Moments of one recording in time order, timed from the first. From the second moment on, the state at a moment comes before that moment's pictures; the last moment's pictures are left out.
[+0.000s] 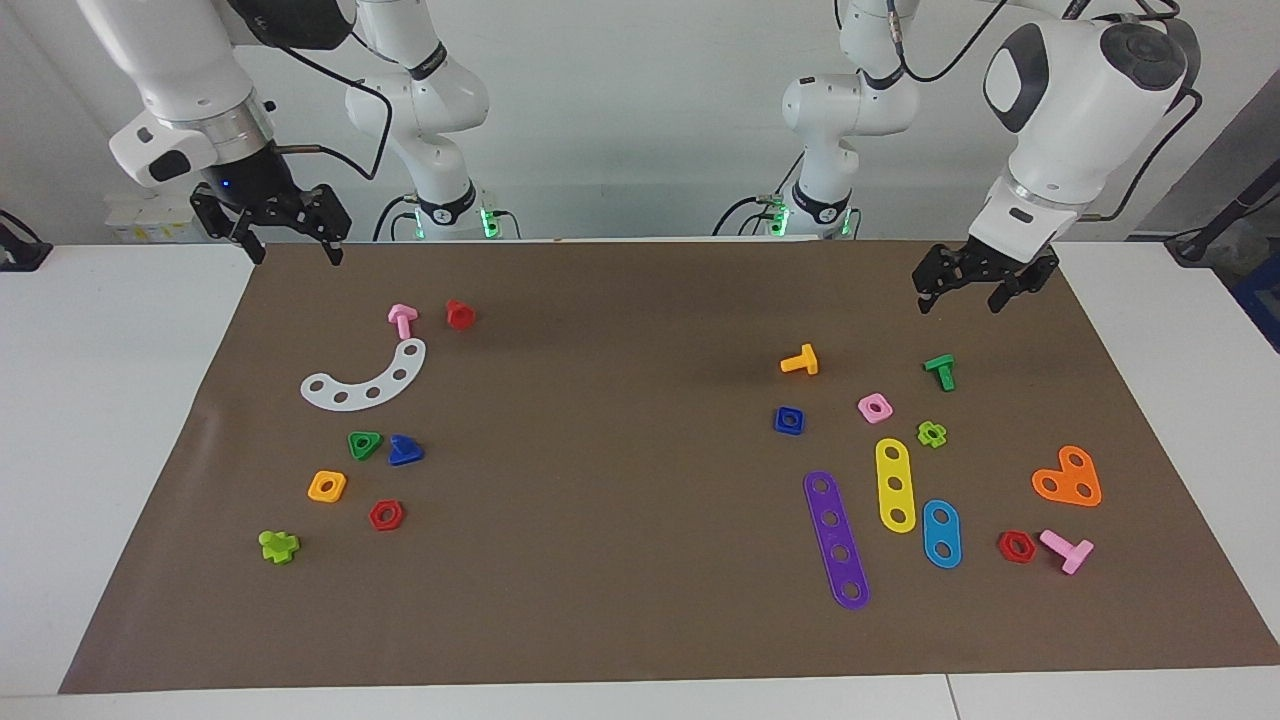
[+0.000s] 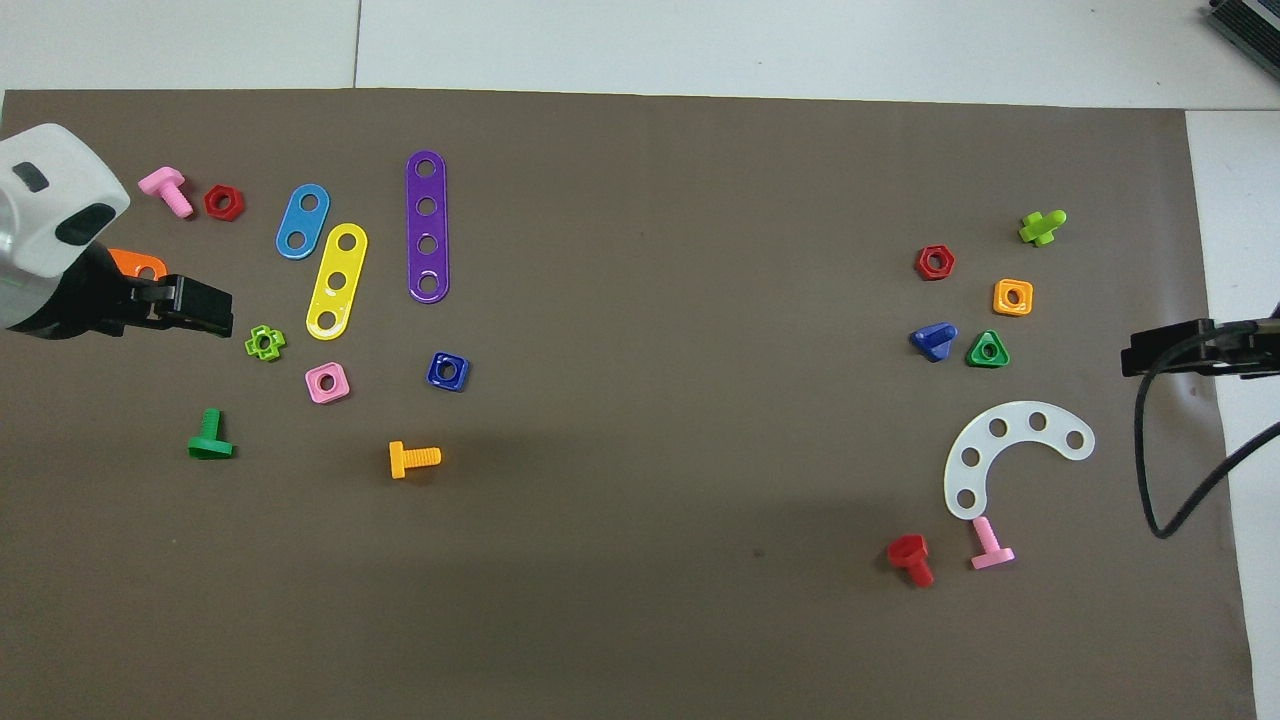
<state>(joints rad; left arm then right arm) -0.10 0.01 0.00 -1.68 -0.01 1.68 -0.02 0.11 -0.11 -0.14 -1.69 -0.03 1.59 0.02</state>
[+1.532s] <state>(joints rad) -0.34 0.17 -0.01 -2.06 -0.03 2.27 0.24 0.17 0.28 -0.14 -1.94 0.02 2.31 -0.19</state>
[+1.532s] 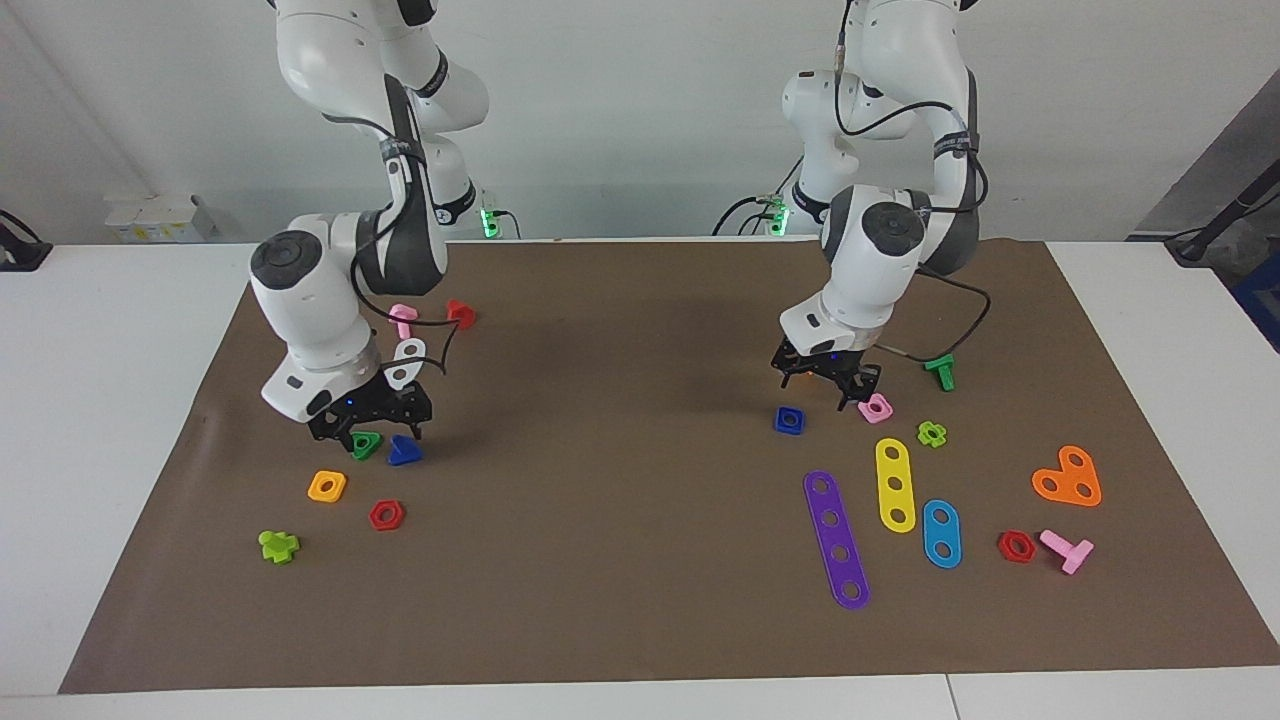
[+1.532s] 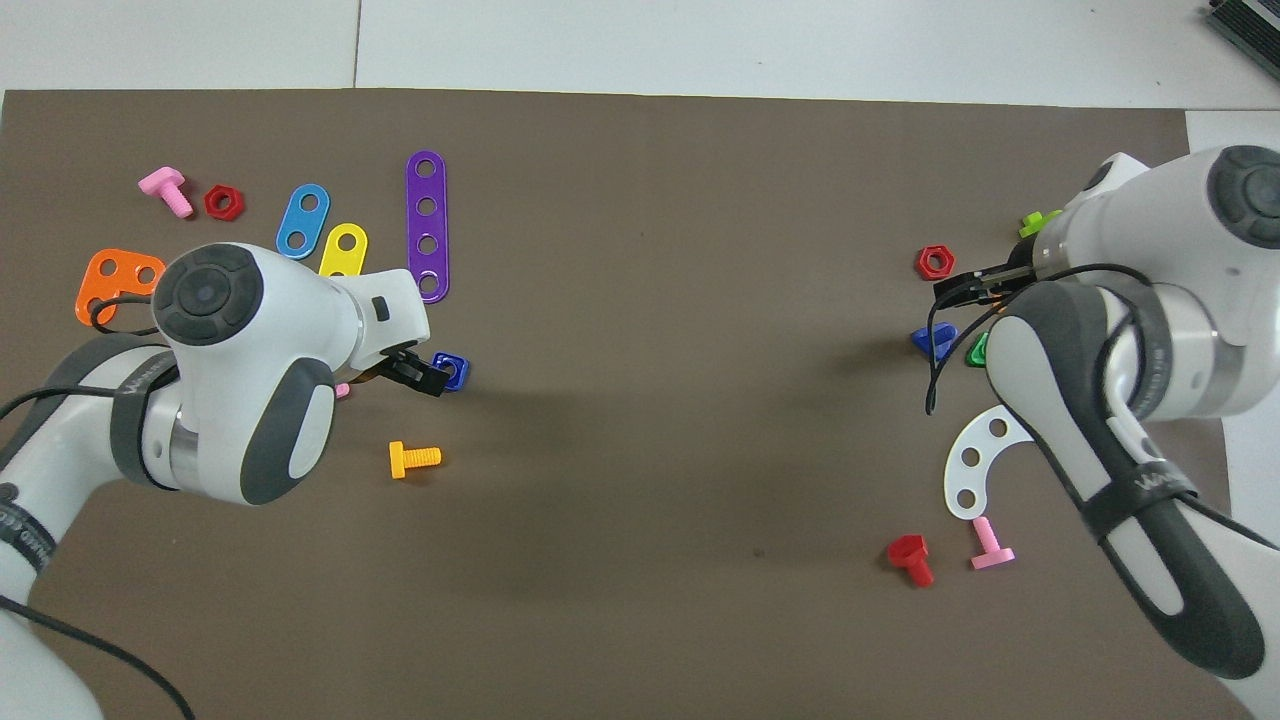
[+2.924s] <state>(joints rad) -0.37 0.27 -0.01 -2.09 -0.03 2.37 0.25 0.15 0.28 -0.14 -2.05 0.04 2.40 -0.28</state>
